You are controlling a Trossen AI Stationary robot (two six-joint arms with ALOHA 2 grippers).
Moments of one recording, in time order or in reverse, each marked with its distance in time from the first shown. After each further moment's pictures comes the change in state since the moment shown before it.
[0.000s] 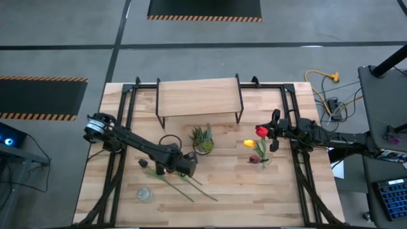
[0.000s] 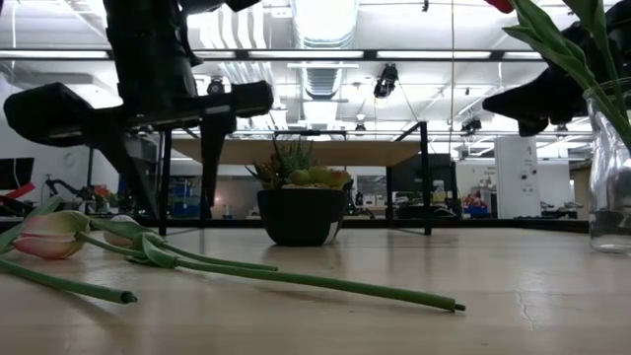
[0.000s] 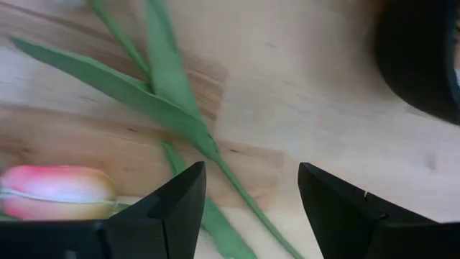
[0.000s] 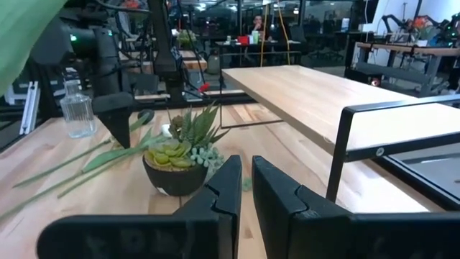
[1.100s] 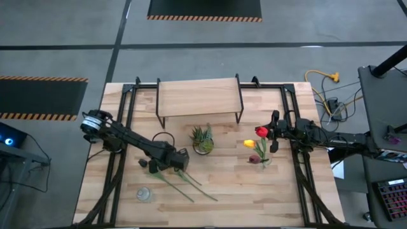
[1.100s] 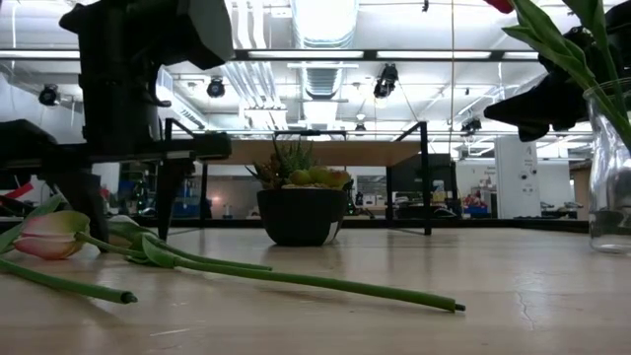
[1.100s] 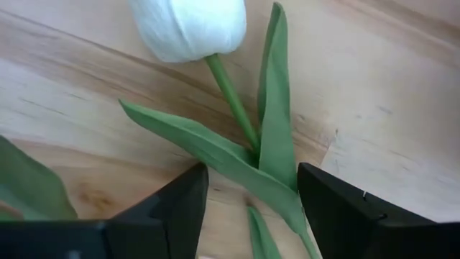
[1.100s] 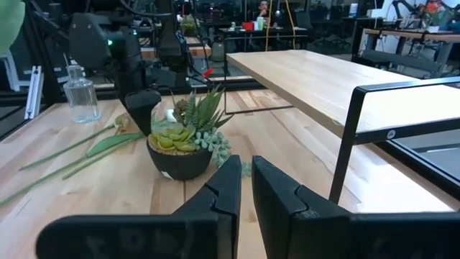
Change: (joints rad) left arm 0.059 -0.001 -0.220 0.092 0.056 -0.047; right arm 0.000 0.008 0.000 -0.039 -0.018 0.002
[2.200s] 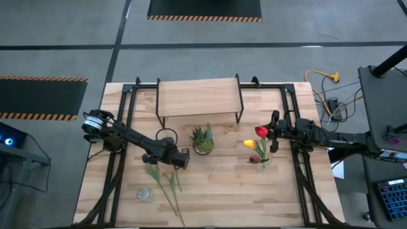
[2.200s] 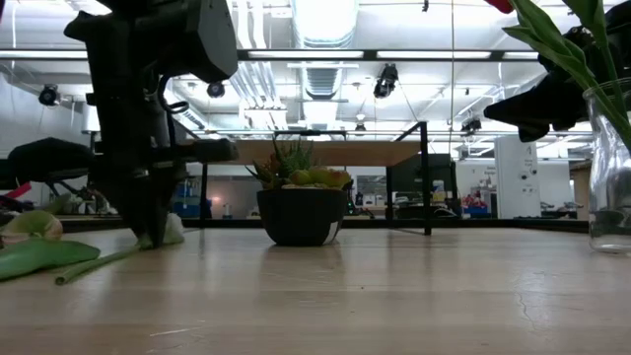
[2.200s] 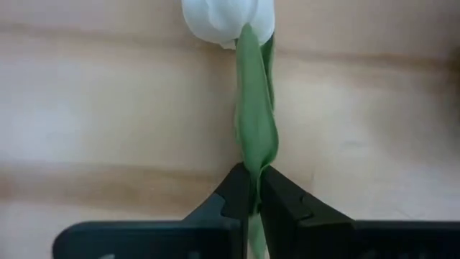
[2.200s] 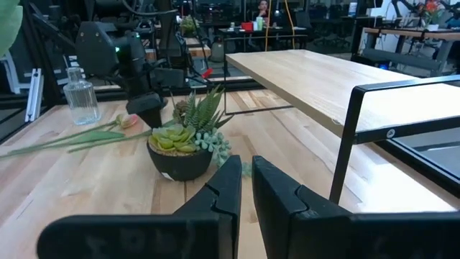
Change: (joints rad) left arm 0.031 -0.019 0.003 -0.010 -0.137 0.298; right arm 0.000 0.000 0.000 0.001 0.003 0.010
